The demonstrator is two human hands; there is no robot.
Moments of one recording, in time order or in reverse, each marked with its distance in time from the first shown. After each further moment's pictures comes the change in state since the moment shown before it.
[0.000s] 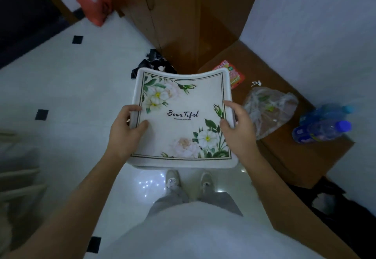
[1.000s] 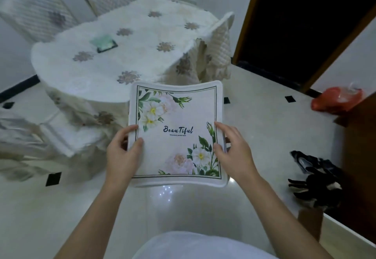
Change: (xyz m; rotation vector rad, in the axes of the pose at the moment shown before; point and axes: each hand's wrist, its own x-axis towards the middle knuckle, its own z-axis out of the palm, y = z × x) left_hand -0.456 -0.214 -0.320 -0.453 1.401 -0.384; right_hand -0.347 -0.259 0.356 -0.211 -1.122 -0.920
